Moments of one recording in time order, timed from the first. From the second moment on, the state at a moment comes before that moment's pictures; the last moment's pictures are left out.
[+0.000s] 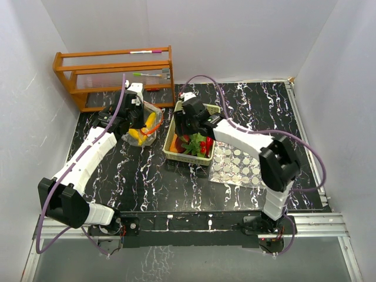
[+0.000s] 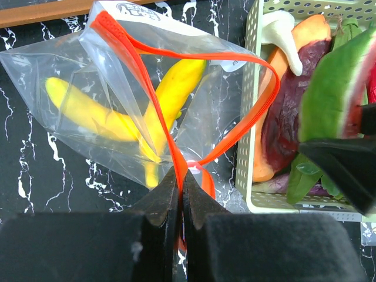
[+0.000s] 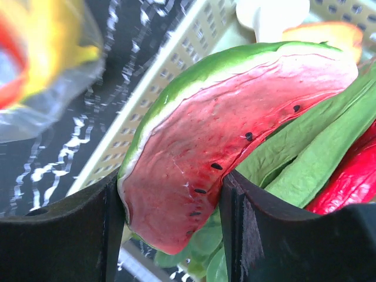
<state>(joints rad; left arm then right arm) -0.36 1.36 1.26 -0.62 -0.14 -0.18 0.72 1.89 1.48 -0.37 0.09 0.34</state>
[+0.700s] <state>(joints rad) -0.36 1.36 1.26 -0.62 -0.12 -0.17 0.72 1.61 1.33 0.01 -0.66 0.30</state>
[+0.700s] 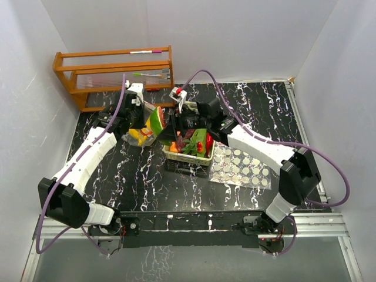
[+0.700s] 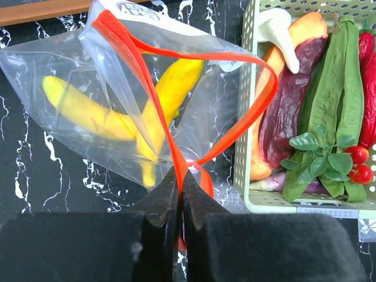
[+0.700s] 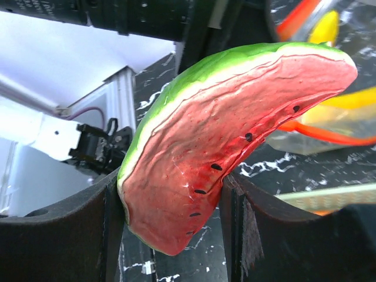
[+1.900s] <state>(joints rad) -0.36 1.27 1.21 -0.58 0.02 -0.20 0.63 2.14 1.92 -0.21 -0.73 0.52</state>
